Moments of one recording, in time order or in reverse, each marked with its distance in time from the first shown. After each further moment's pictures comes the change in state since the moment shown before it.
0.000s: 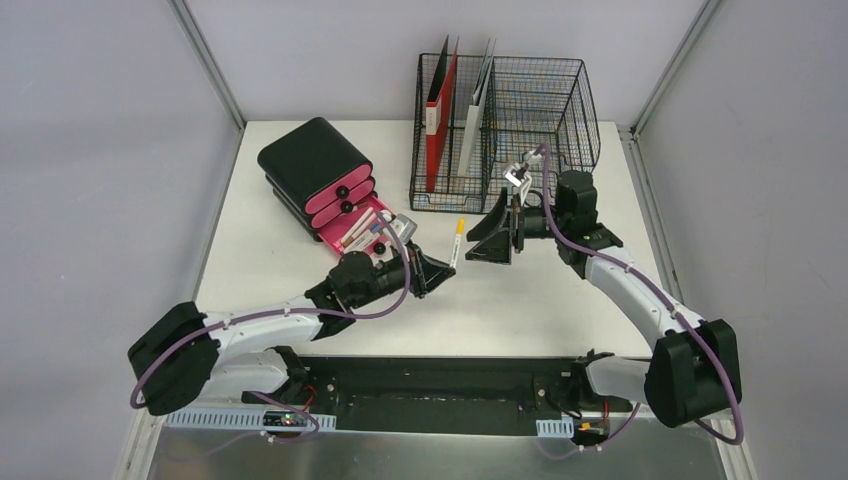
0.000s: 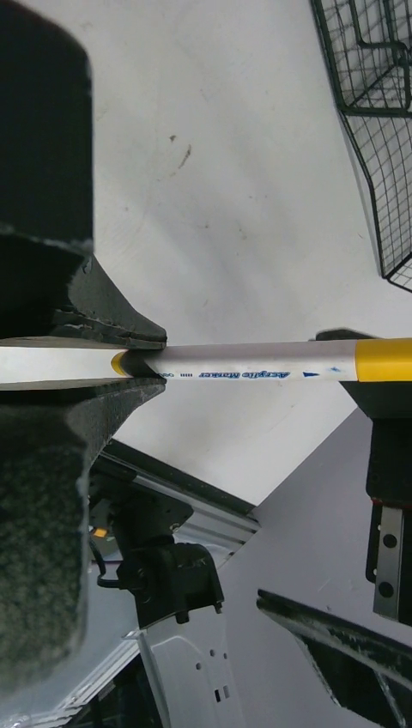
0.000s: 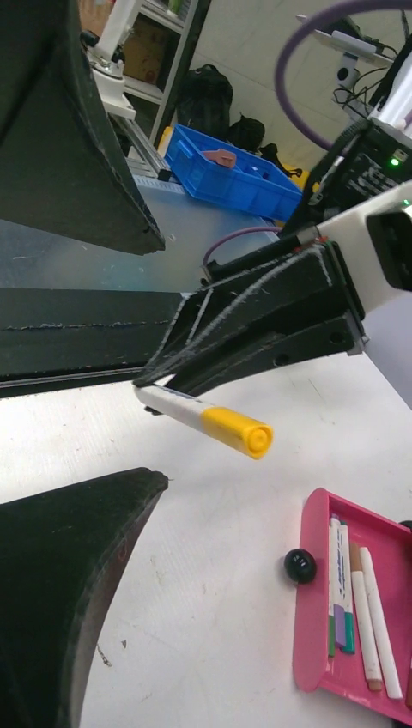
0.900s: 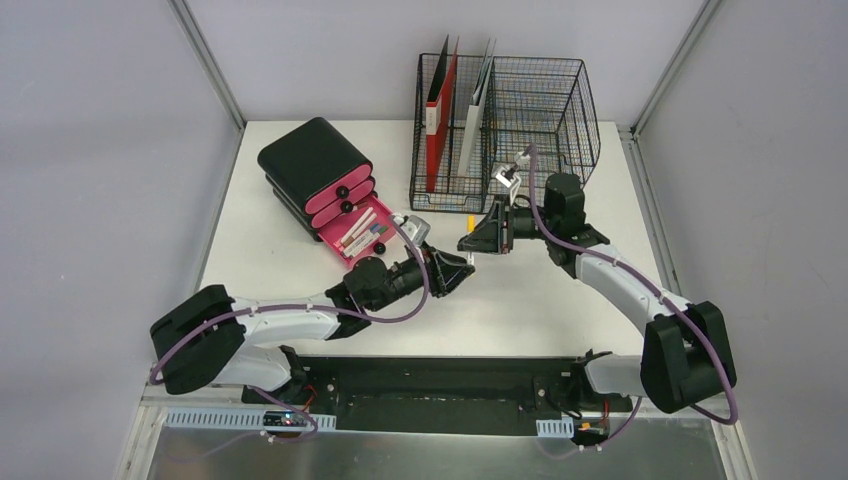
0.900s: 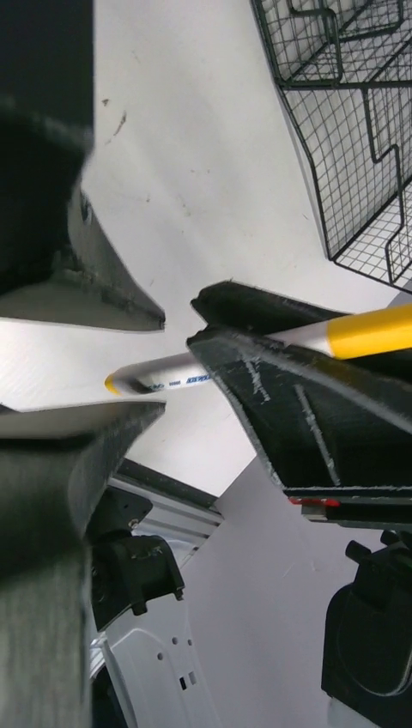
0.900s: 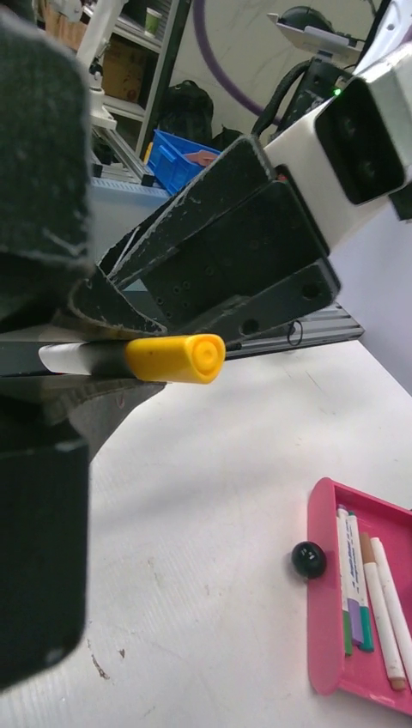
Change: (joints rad) left arm -0.107 0.187 0.058 0.245 -0.146 0.032; right arm 0.039 0.069 -0.042 0.188 0.079 0.154
